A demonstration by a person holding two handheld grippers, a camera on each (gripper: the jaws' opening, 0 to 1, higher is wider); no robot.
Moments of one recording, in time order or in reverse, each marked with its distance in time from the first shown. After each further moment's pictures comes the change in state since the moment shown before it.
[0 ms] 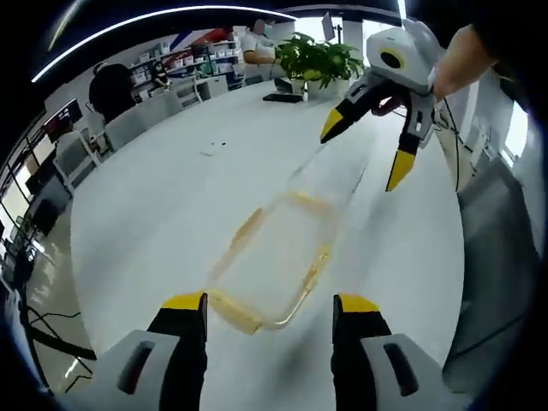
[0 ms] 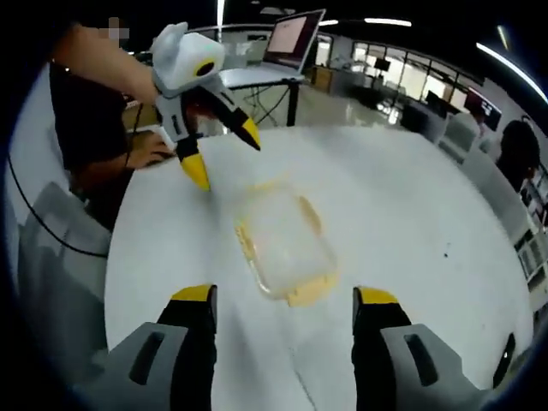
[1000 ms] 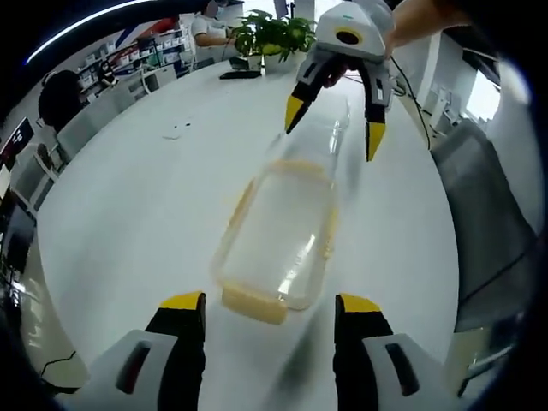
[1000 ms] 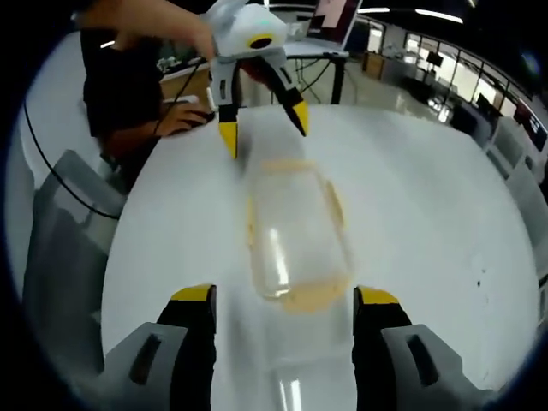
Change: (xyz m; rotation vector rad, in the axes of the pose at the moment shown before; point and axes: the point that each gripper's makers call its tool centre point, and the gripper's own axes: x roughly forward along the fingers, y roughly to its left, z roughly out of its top) left arm 0.020 0.018 -0.022 0.169 0.108 -0.220; right arm 0.031 -0.003 -0.012 -0.130 0.111 0.216
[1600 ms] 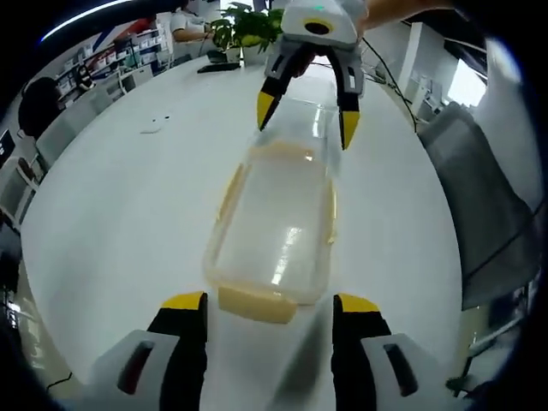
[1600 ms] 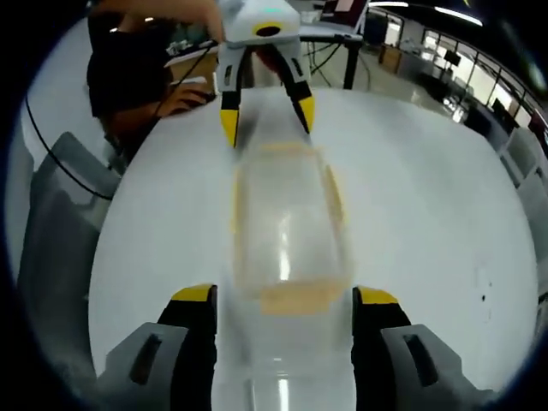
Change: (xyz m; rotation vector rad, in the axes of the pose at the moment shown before) left arm 0.020 0.004 -0.009 0.068 0.019 -0.079; right arm 0.017 -0.010 -0.005 -0.058 0.064 0.035
